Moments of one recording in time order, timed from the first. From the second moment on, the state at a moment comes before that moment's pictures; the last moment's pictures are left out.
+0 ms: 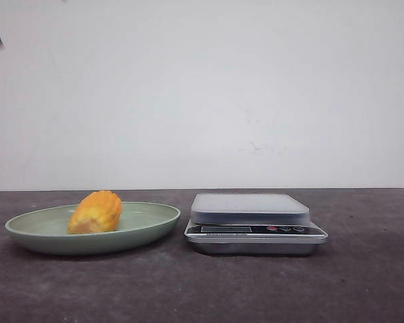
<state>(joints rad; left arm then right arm) -0.15 1.22 1.30 -0.89 0.42 -0.26 0.04 0.56 1.15 -0.84 -0.26 0.11</state>
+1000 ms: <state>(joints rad) -0.42 1.86 1.30 -0.76 0.26 -0.35 0.08 0.58 1.15 -0.95 -0.26 0.11</state>
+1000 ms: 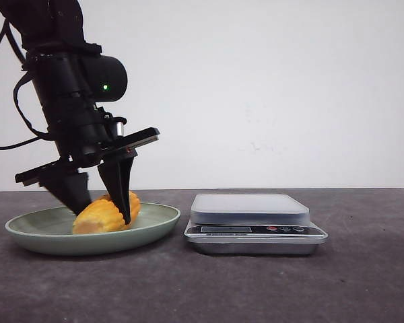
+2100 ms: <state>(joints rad) -0.54 1.37 1.49 -0.28 0.34 -0.58 0.18 0.58 1.15 -0.95 -0.26 0.11</state>
